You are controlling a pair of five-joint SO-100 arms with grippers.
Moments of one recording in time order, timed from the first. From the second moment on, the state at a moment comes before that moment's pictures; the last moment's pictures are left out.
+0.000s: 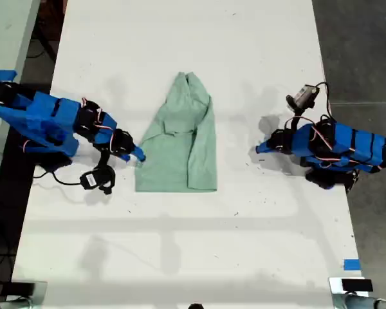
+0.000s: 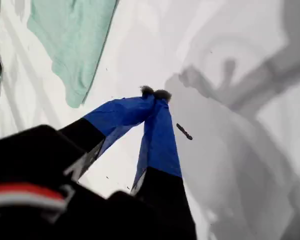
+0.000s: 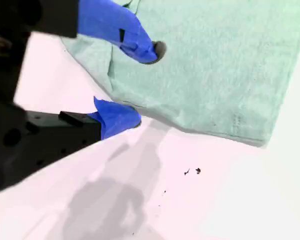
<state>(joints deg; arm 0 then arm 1) -0.4 126.0 134.9 61.3 -5.3 16.3 200.2 175.1 71.5 -9.6</state>
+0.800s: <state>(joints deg) -9.4 108.4 115.7 64.5 -0.4 16.3 200.2 175.1 71.5 -9.6</state>
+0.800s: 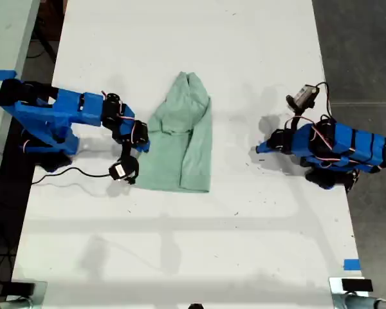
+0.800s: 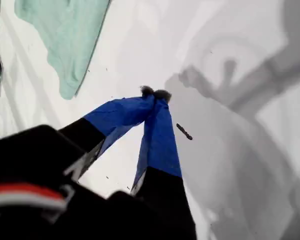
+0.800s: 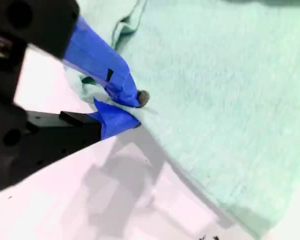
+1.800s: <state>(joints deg) -11.2 68.8 58.6 78.8 9.1 16.3 200.2 175.1 71.5 -9.6</state>
